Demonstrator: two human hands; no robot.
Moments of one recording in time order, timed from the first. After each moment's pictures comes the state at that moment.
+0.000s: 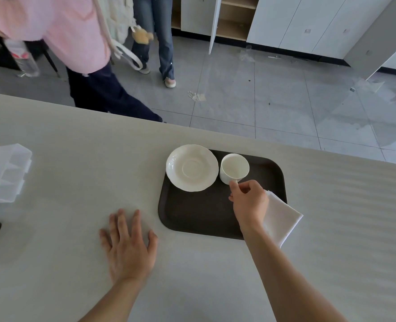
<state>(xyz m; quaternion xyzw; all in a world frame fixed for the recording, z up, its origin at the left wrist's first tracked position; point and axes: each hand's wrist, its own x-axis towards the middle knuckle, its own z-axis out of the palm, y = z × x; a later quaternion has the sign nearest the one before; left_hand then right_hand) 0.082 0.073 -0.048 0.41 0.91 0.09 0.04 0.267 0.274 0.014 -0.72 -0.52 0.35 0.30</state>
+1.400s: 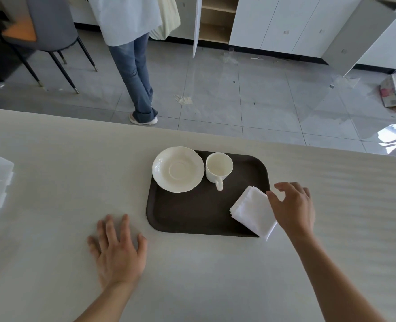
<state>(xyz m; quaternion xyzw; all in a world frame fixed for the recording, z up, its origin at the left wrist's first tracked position) 0.079 0.073 -0.059 0.40 0.91 0.11 0.03 0.398 0.290 0.040 -0.72 -0.67 0.12 0.17</state>
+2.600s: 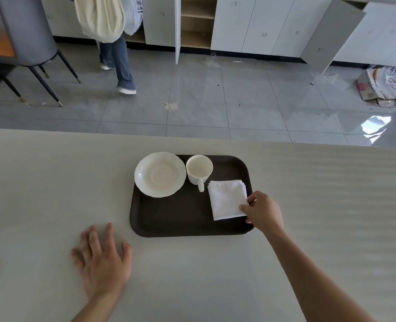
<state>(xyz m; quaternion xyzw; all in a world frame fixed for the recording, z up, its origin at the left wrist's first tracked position) 0.083 0.074 -0.051 0.41 0.90 0.11 0.04 0.399 0.282 0.029 -0.72 -0.62 0.30 0.08</state>
